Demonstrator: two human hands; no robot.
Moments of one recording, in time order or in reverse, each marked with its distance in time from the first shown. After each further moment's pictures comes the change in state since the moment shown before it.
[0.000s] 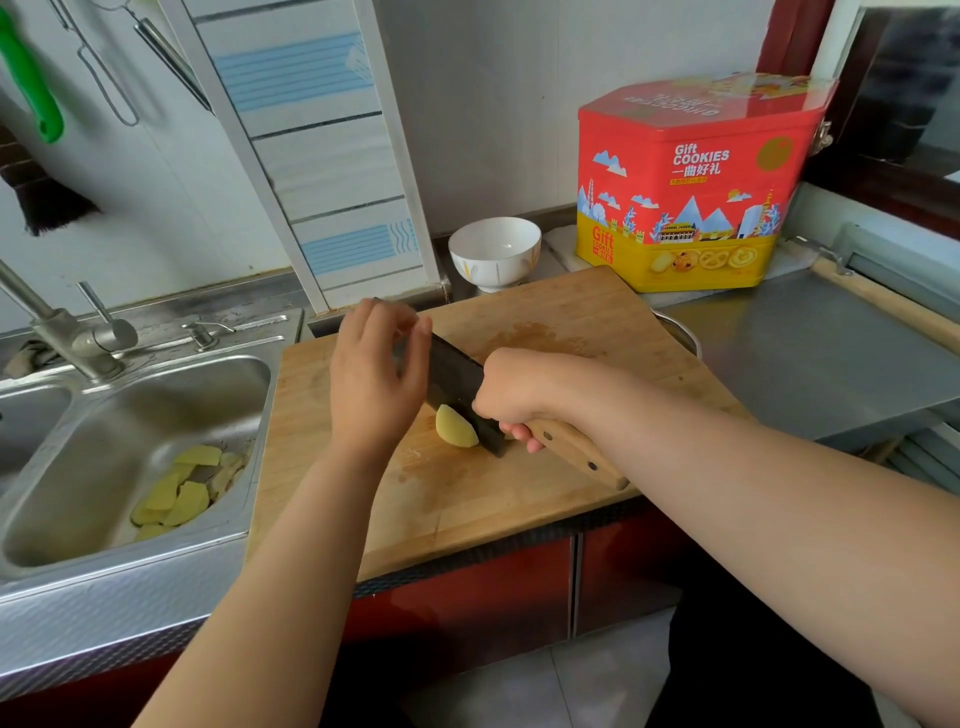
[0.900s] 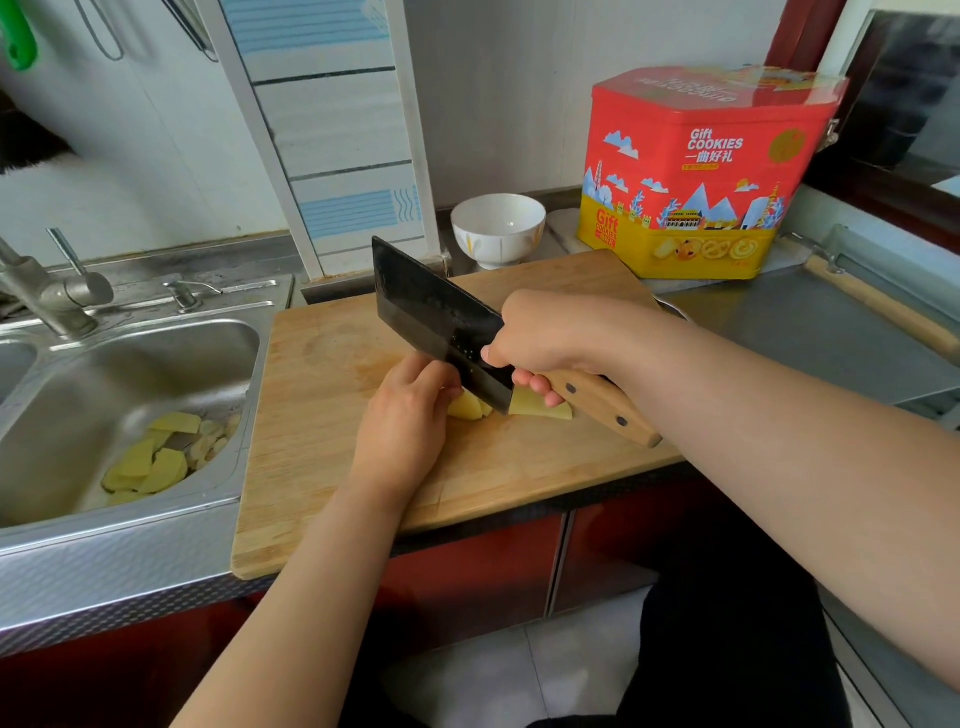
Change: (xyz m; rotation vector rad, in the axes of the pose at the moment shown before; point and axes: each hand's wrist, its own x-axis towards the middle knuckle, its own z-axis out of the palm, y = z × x) left_hand -0.063 -0.014 0.013 0.067 -0.284 0.036; right_hand -0.022 -0.008 -0.017 0.042 0.102 -0.034
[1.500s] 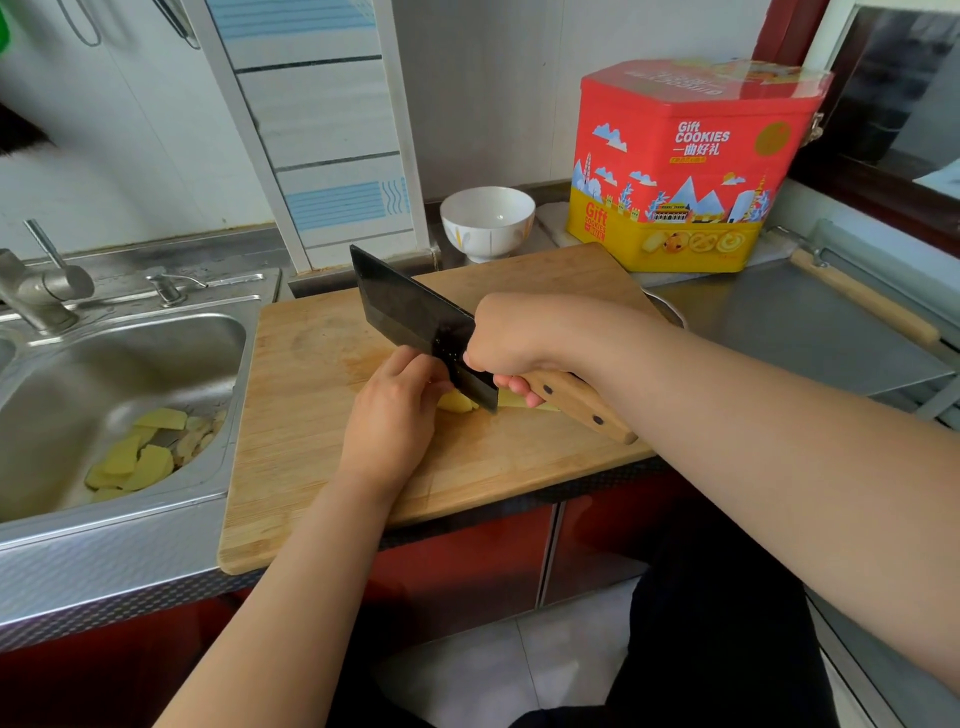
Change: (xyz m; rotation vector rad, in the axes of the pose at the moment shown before) left_hand -0.001 0.001 -0.001 -0.036 0.002 -0.033; right_hand 0.000 -0.012 0.011 -0.108 -0.097 0.045
